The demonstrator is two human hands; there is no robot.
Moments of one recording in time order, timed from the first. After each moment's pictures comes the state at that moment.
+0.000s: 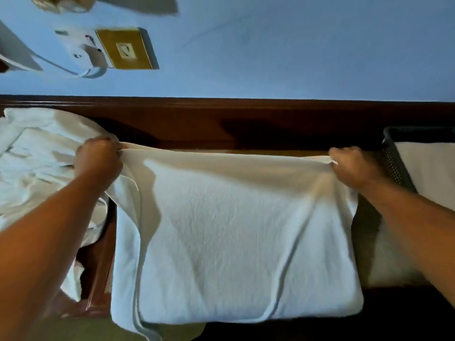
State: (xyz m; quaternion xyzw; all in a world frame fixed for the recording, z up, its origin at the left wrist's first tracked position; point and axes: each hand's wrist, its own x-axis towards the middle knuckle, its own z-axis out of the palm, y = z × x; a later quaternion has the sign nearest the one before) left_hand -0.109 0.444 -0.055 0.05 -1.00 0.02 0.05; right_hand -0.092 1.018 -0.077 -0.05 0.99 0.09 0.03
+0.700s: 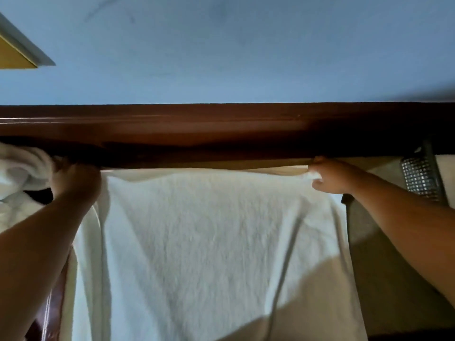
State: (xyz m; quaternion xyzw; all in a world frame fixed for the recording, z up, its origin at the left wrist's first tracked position) left_hand -0.250 0.447 -0.221 0.09 -0.98 0.16 -0.09; right_hand -0.243 1.048 -0.194 -0.12 0.94 0.05 0.32
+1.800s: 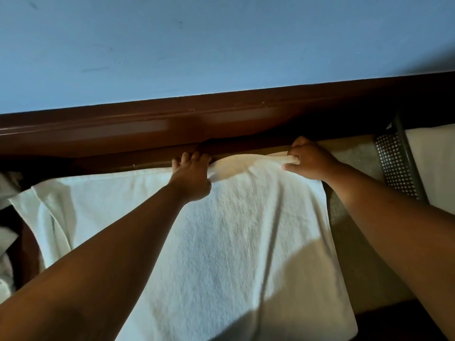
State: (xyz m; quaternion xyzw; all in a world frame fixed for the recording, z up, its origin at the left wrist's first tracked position) left_hand -0.251 0.724 -0.236 -0.20 -0.95 -0.11 -0.22; right_hand -0.231 1.063 -0.215 0.01 0.96 -0.13 0.24
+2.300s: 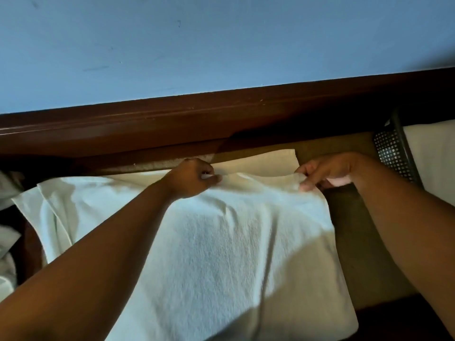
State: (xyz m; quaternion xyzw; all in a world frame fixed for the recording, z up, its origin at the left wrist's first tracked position) left_hand -0.257 0.708 -0.212 -0.23 -0.87 -0.30 -0.31; right_hand -0.218 1.080 -0.174 0.17 0.62 -0.49 0.58
